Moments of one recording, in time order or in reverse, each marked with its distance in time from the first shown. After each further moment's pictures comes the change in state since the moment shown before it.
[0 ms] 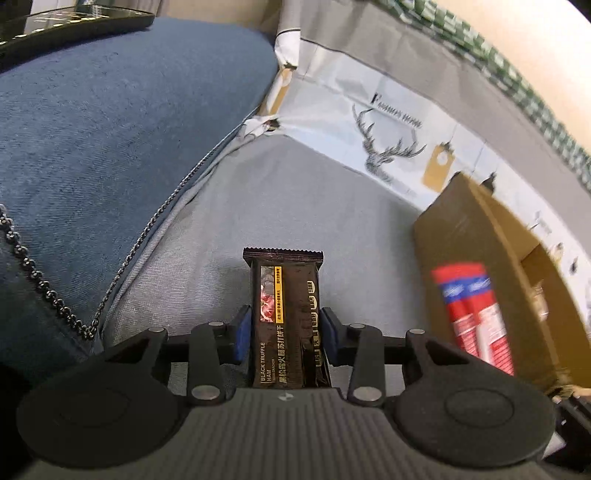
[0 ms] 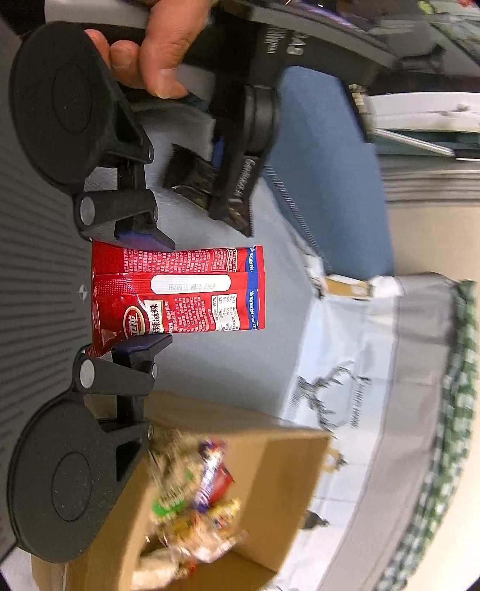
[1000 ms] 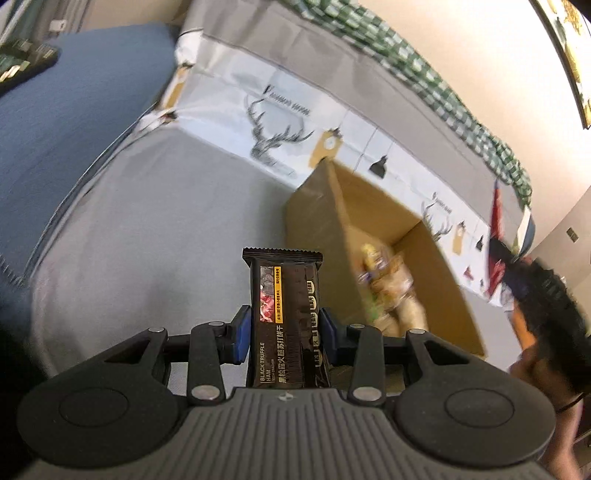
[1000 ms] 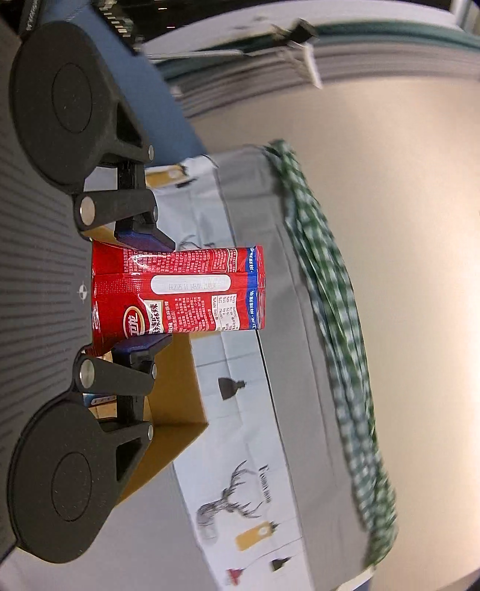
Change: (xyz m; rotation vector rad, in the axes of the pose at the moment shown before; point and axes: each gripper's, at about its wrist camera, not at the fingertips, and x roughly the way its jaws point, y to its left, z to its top) left arm -0.074 -0.079 0.000 0.032 0.065 -0.267; right arm -0.100 -0.190 0.024 0.396 -0.437 -0.146
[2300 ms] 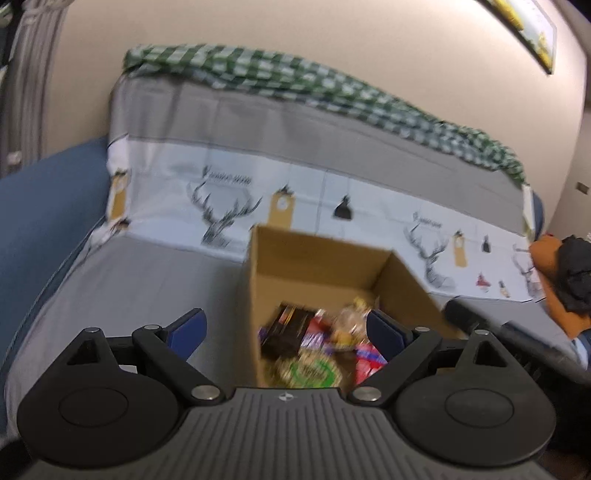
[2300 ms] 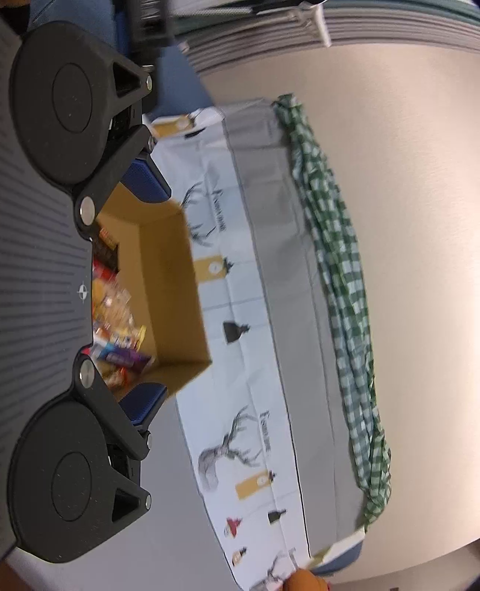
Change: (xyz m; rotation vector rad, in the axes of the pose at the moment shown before) left arm 0.030 -0.126 -0.020 0.258 -0.223 0.123; right arm -0.017 -0.020 -0.002 -0.053 0.029 -0.171
